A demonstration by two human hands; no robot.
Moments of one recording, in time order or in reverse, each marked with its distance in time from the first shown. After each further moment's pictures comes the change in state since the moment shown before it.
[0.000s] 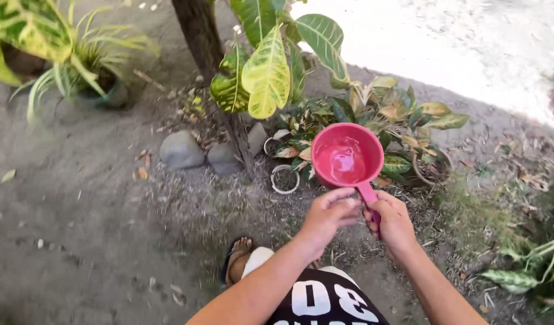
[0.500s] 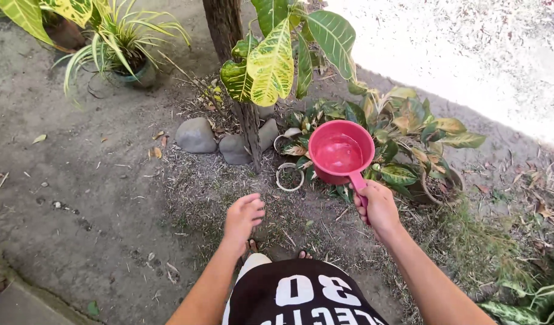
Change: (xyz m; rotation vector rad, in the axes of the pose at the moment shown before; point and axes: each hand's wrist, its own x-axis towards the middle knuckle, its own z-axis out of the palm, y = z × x) left_hand -0.063 -0.035 -0.142 0.221 0.698 0.106; right_hand 0.045 -0.006 -0.019 -0.031 -0.150 -0.011
